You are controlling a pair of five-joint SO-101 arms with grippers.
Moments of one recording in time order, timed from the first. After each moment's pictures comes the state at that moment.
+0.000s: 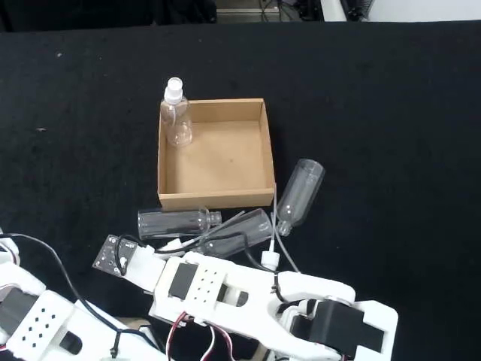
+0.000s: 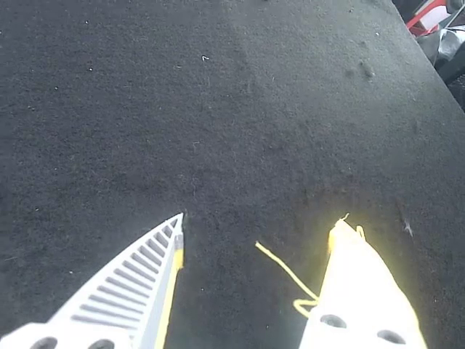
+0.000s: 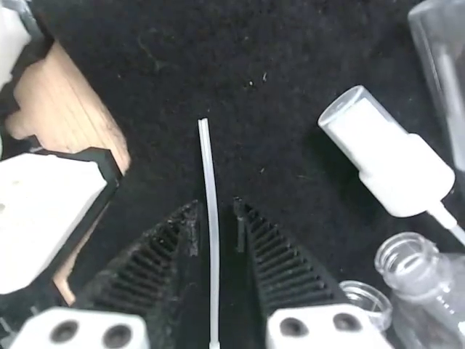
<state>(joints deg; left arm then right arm) -67.2 -78.7 77.0 39.2 20.5 -70.1 -10.6 50.7 46.8 -1.8</state>
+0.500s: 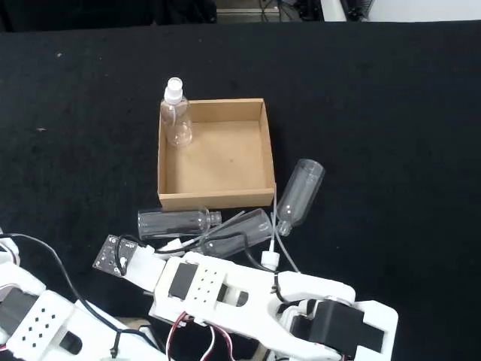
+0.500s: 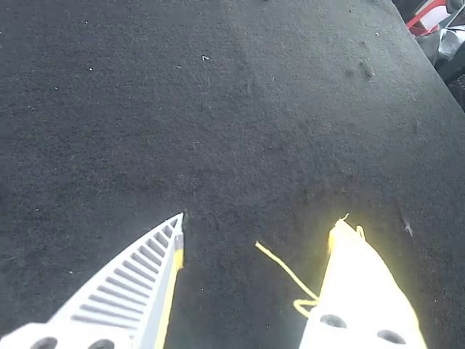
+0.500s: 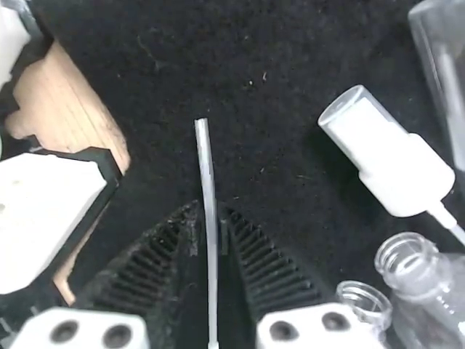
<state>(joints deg) -67.2 -78.7 77.0 39.2 20.5 -70.1 -10.6 50.7 46.8 -1.8</state>
